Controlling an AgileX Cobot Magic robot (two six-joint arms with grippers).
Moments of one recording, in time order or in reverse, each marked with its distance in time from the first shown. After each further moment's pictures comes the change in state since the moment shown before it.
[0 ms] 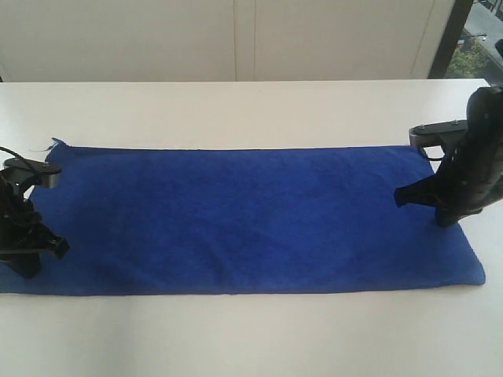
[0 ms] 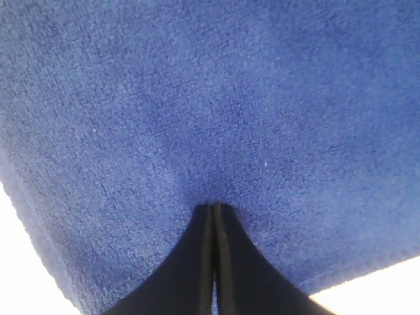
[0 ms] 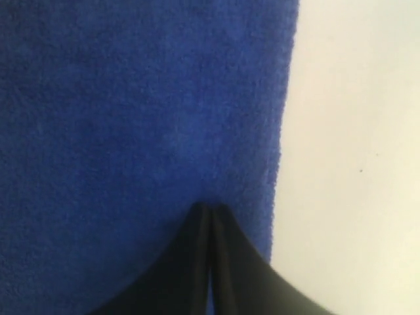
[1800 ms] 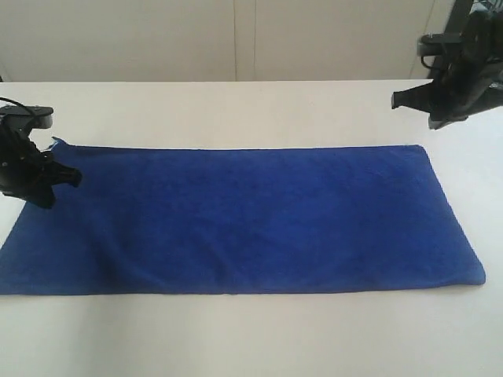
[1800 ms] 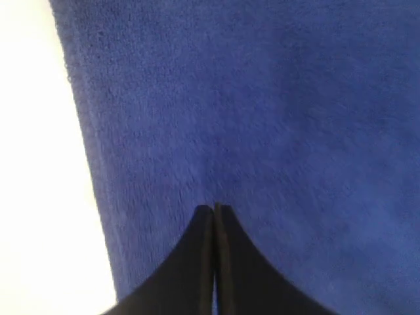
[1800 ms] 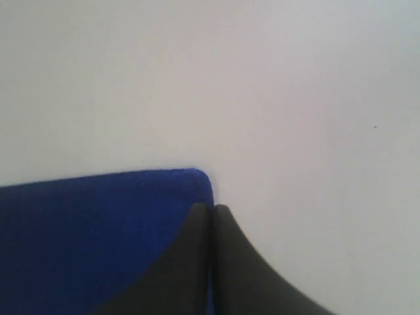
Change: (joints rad) left arm 0.068 0.126 -0.270 -0.086 -0.101 -0.060; right arm -0.042 0.193 -0.556 -0.010 0.080 0.077
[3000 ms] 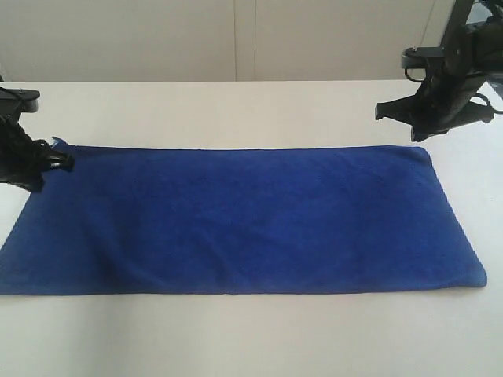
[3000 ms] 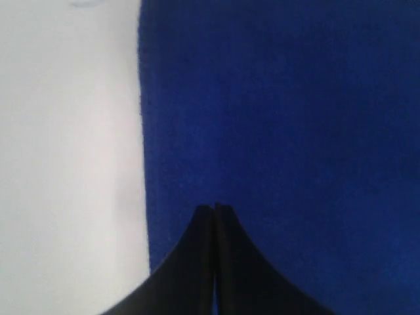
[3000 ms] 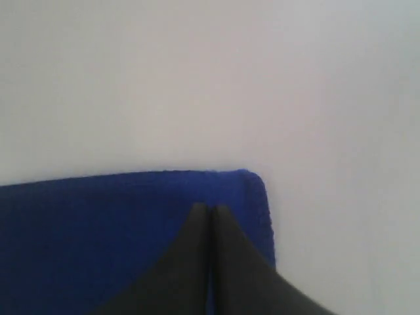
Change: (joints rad) left arm 0.000 -0.017 0.000 0.103 -0.071 -0.147; right arm 0.027 0.065 0.014 0.043 -0.049 0.023
